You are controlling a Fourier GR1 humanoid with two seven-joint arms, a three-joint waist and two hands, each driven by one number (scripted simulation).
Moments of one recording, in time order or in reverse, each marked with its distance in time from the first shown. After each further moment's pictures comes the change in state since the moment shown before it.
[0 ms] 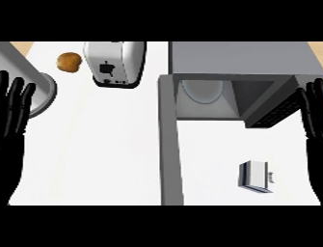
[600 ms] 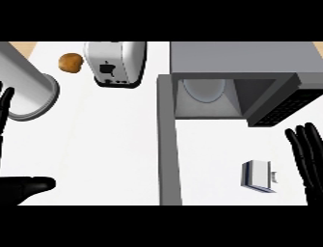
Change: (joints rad) left arm 0.023 0.054 0.170 0.077 0.169 -0.045 0.071; right arm 0.254 0.010 0.195 -0.226 0.097 0.041 0.054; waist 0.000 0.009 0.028
